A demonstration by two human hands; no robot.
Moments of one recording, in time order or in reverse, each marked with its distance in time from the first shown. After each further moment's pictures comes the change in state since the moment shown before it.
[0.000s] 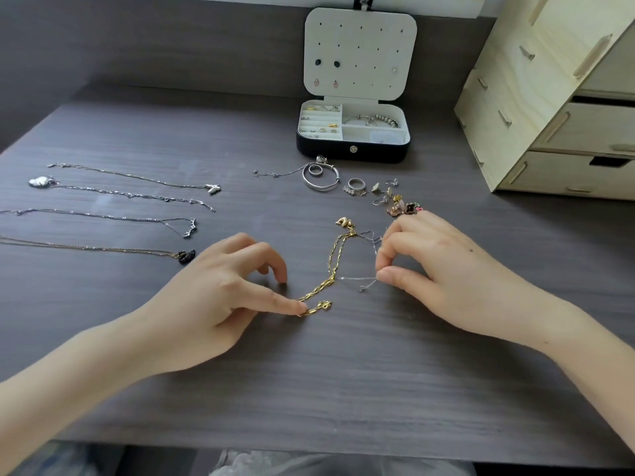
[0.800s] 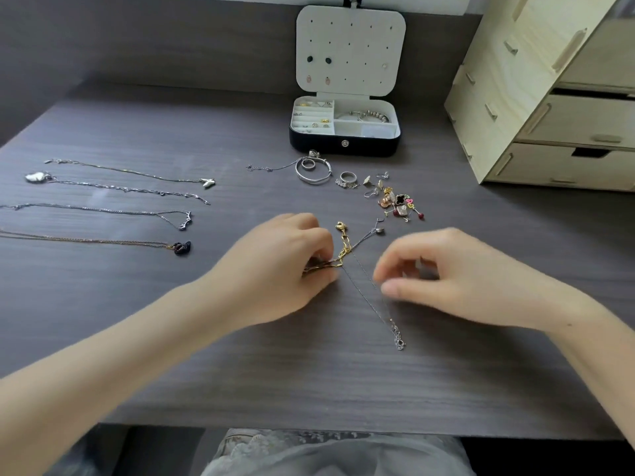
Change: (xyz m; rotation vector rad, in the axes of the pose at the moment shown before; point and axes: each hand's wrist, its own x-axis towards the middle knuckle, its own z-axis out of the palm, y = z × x) left_hand 0.055 0.030 0.015 0.025 0.036 -0.225; right_hand -0.019 0.001 -0.013 0.257 -0.122 0.047
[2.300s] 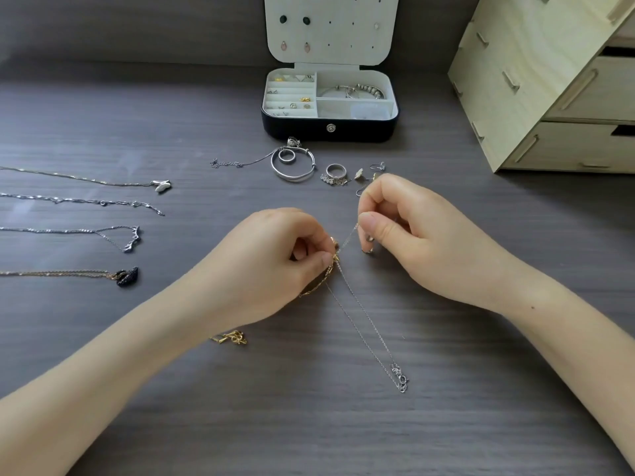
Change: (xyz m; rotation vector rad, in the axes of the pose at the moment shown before) left_hand 0.038 -0.002 0.002 -0.320 -0.140 -0.266; right_hand 0.052 0.013 0.005 0.207 0.217 0.056
